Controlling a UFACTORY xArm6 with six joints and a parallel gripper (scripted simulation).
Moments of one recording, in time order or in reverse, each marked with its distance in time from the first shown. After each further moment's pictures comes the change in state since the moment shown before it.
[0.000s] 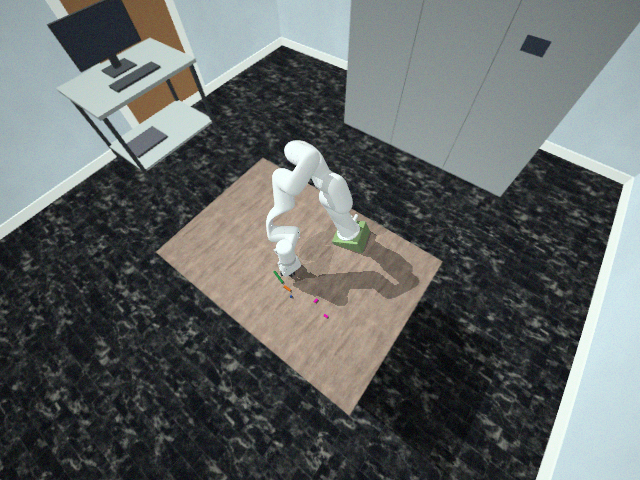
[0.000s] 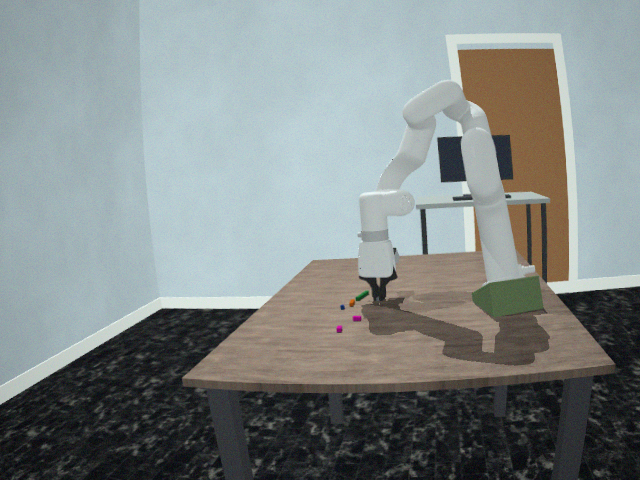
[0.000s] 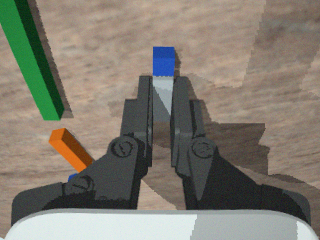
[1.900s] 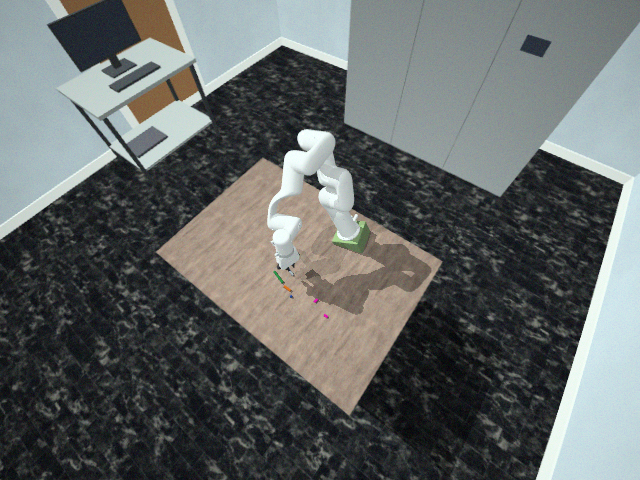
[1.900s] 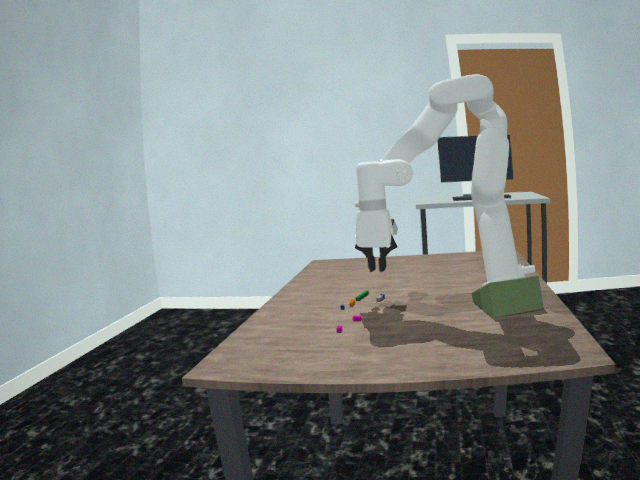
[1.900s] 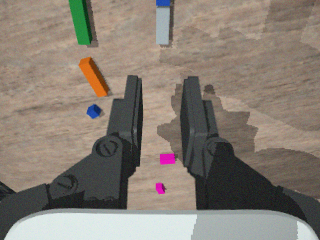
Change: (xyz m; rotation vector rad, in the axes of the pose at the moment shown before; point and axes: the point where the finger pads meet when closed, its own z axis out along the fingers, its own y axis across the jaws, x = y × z) arm 0.000 0.000 -0.085 0.001 -0.001 0.000
